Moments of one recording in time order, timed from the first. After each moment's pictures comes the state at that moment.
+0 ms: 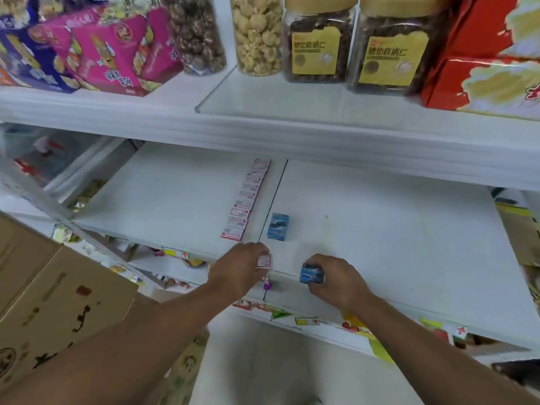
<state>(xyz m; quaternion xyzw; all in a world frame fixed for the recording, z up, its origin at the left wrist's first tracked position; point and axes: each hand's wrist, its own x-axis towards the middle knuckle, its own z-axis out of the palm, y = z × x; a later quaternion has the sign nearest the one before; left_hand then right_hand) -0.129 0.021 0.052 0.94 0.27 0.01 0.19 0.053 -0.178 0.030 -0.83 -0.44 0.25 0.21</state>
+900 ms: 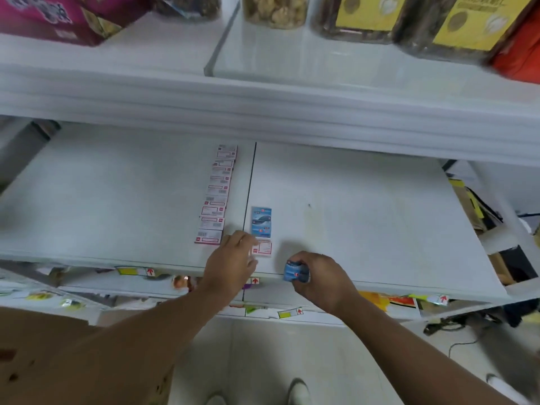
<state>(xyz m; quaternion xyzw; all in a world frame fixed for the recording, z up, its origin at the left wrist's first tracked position) -0.096 0.080 -0.031 0.95 0.19 0.08 0.21 0.019 -0.137 0.004 -0.89 -0.35 0.21 0.21</state>
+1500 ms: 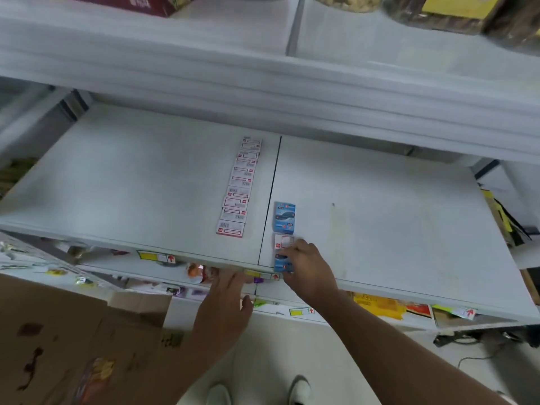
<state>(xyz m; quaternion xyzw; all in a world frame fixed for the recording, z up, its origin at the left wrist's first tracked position) -0.202 0.059 -0.065 0.90 0.29 0.10 0.30 -0.007 -0.059 -0.027 -0.89 -0.41 0.15 0.14</state>
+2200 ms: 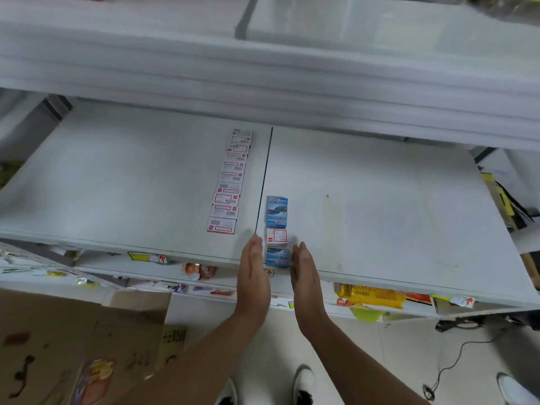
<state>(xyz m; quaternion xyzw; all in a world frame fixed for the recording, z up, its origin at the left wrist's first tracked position) -0.107 0.009 -0.021 0.50 0.42 0.23 0.72 -0.056 -0.070 -0.037 -0.67 0.03 0.32 0.67</state>
